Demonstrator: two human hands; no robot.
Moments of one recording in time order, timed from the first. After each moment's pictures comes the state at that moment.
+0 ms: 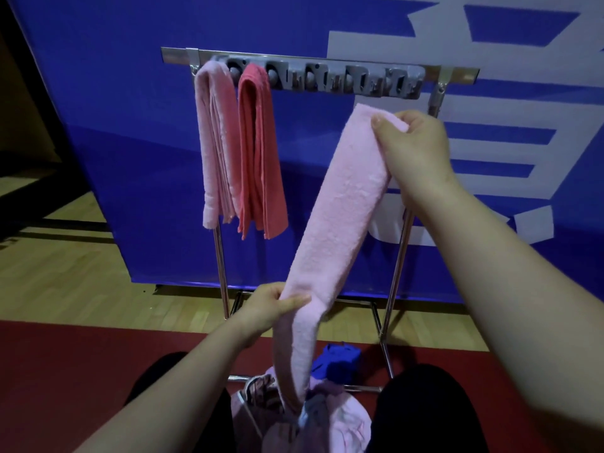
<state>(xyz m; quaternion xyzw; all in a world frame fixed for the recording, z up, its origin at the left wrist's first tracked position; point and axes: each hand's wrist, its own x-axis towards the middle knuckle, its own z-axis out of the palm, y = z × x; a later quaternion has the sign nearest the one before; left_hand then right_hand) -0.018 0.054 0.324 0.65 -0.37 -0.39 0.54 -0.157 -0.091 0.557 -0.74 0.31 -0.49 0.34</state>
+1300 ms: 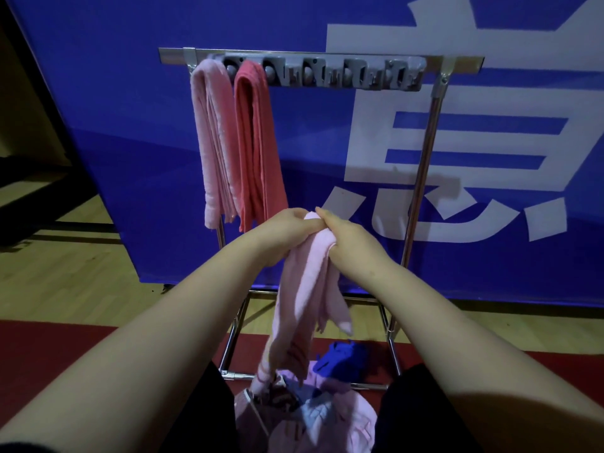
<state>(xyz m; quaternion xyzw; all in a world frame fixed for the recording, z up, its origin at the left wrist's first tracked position) -0.010 -0.008 0.441 0.72 -0.38 -0.34 0.48 -0.140 -0.084 0.430 -0.93 0.27 -0.17 0.18</state>
